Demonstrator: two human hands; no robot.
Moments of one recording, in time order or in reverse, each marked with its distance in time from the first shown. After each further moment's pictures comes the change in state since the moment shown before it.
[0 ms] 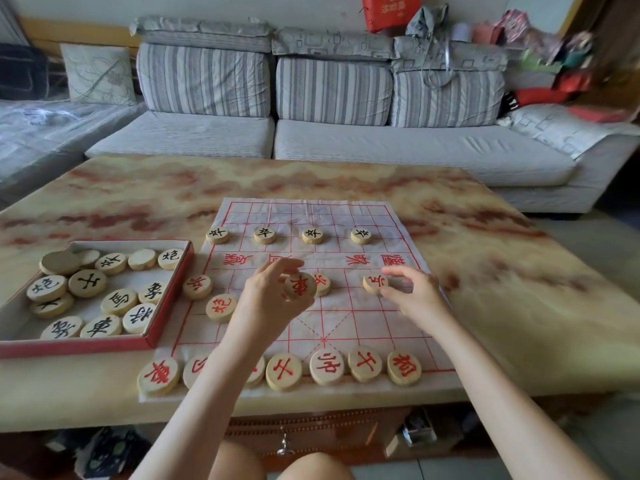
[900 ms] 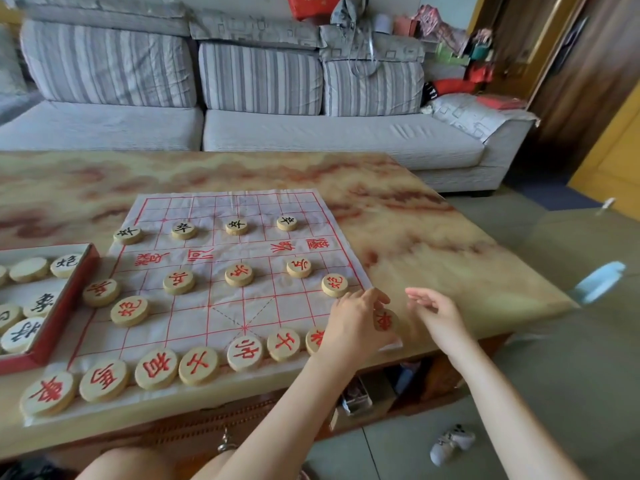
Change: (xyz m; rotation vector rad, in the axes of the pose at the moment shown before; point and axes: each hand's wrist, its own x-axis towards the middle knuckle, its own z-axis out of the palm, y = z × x) left_hand -0.042 0.103 0.178 0.044 -0.407 0.286; right_hand -0.077 0.091 -0.103 0.128 0.197 0.307
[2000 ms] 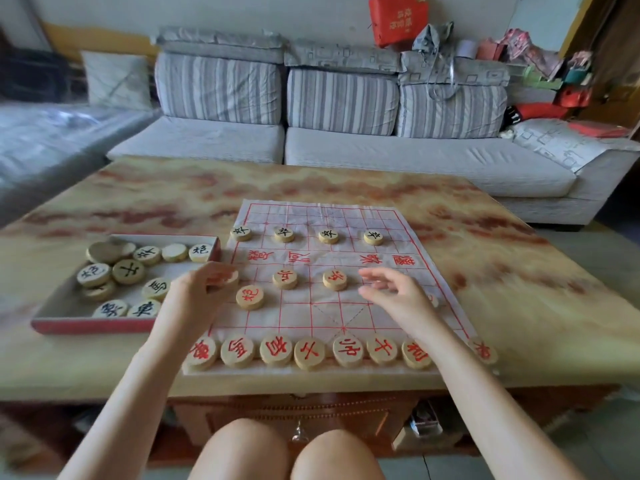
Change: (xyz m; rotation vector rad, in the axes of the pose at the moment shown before) left_hand -0.142 -0.145 -0.244 0.067 0.540 -0.454; right_hand -0.041 -0.129 0.144 -0.005 -0.370 -0.320
